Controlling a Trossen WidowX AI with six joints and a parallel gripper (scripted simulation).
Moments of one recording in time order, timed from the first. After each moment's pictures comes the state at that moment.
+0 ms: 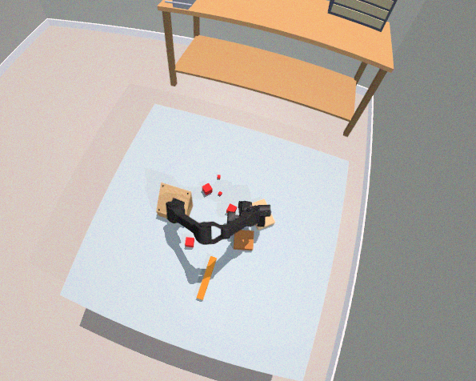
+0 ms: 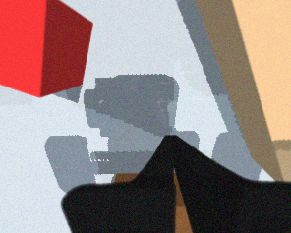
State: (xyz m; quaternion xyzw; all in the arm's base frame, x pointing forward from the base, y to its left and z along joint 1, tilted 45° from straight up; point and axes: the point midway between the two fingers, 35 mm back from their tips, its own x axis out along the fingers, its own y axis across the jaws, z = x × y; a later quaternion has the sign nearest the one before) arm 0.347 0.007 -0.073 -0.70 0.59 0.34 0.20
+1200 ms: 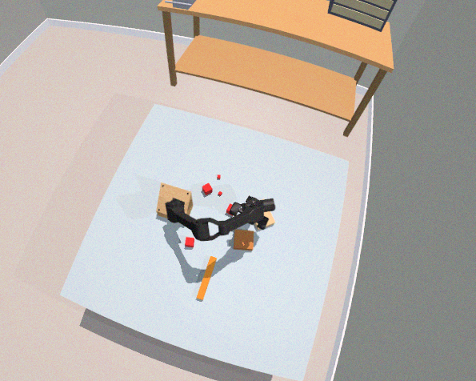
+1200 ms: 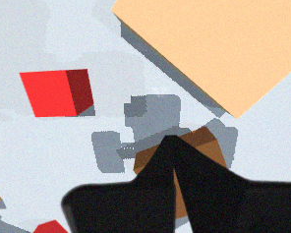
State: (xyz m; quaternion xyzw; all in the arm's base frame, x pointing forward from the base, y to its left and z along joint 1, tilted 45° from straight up) arm 0.353 0.046 -0.033 -0.64 0.65 0.22 0.34
